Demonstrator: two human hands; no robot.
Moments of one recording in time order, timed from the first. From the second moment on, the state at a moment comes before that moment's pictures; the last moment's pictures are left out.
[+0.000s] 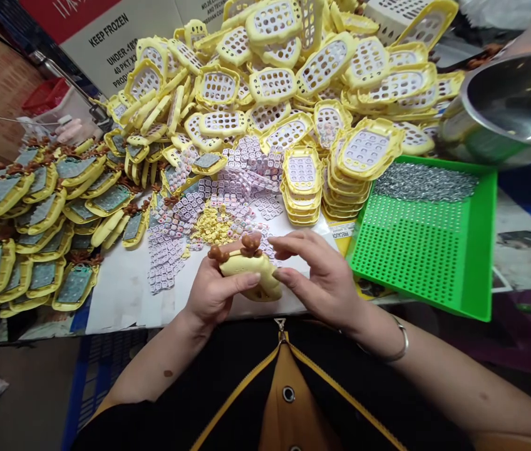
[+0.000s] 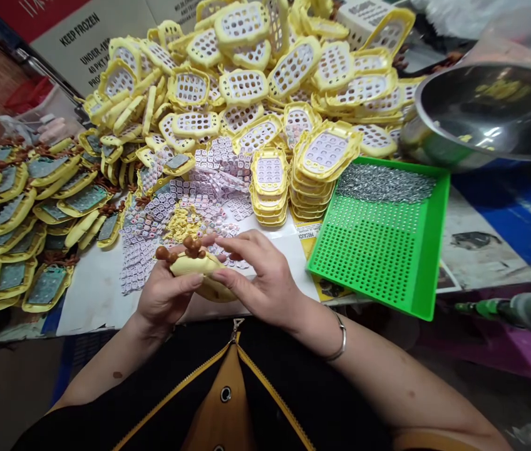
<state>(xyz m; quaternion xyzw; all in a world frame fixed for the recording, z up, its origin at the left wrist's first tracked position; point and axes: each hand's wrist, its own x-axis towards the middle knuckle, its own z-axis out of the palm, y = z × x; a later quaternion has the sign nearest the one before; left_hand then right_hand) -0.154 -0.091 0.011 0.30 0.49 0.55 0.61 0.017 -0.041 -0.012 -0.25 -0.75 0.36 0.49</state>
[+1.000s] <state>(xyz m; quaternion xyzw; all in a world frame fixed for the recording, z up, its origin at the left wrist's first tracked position) -0.150 -0.103 0.007 0.25 0.50 0.51 0.66 0.017 -0.067 -0.011 -0.26 -0.83 0.27 0.42</state>
